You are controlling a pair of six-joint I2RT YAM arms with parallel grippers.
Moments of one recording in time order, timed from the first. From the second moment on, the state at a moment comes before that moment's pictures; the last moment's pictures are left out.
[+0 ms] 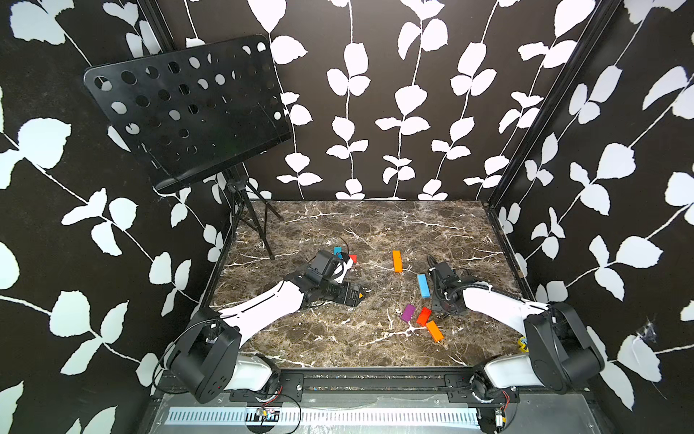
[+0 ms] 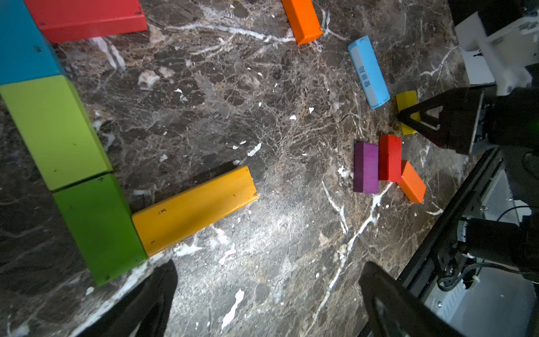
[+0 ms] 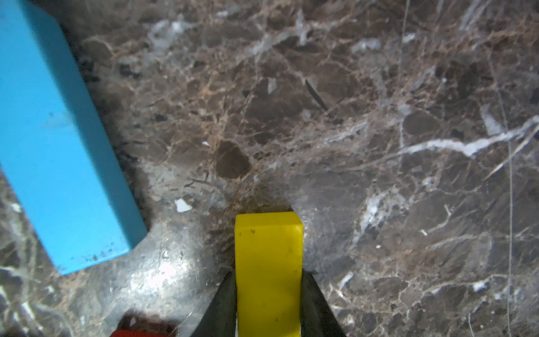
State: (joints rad) left arm -0.65 1.35 0.78 -0.36 0.34 -0.33; right arm 0.42 1.41 0.67 -0.63 0.29 0.59
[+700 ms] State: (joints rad) left arm -0.63 1.34 0.87 -0.36 0.39 -0.29; right arm 0.28 1.52 1.04 -0.64 0.18 0.23
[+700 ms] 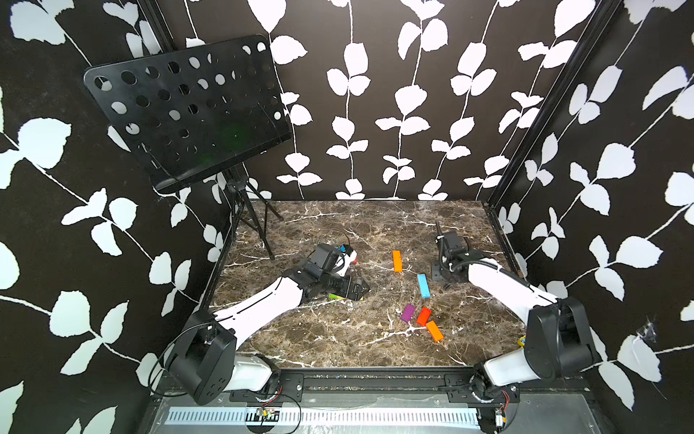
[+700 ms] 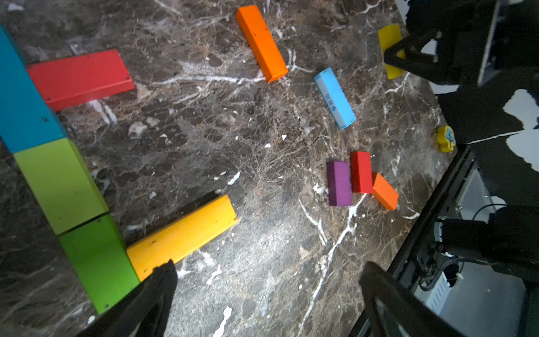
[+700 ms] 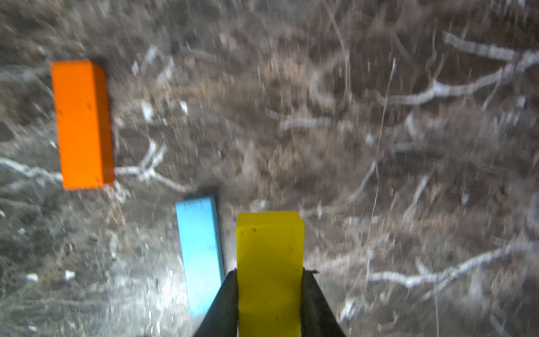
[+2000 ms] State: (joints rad) left arm -0.42 1.62 1.08 -0.35 0.57 -0.22; right arm 0.21 1.95 1.46 -0.71 -0.13 -0.63
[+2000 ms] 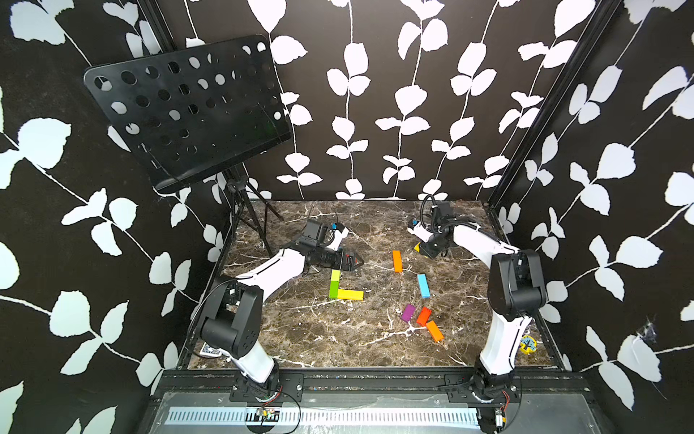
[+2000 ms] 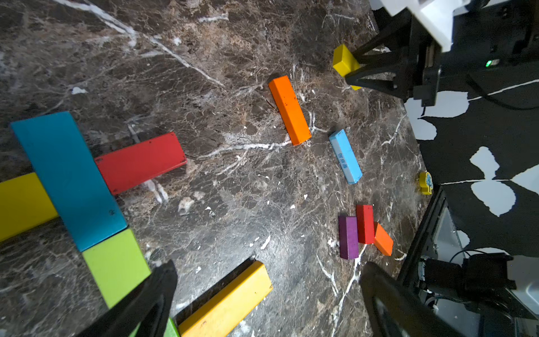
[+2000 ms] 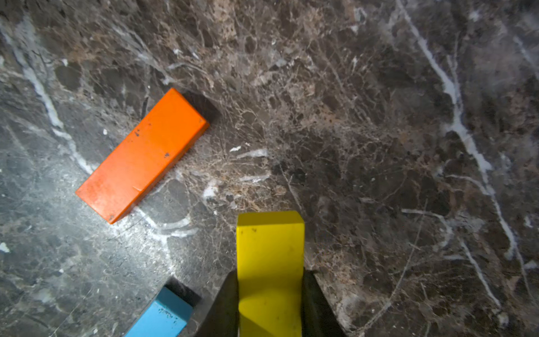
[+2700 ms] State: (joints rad) left arm -0.42 1.62 1.07 -0.37 0.58 -0.22; right arm 0.27 2.03 1.46 -0.71 -0.15 -0.62
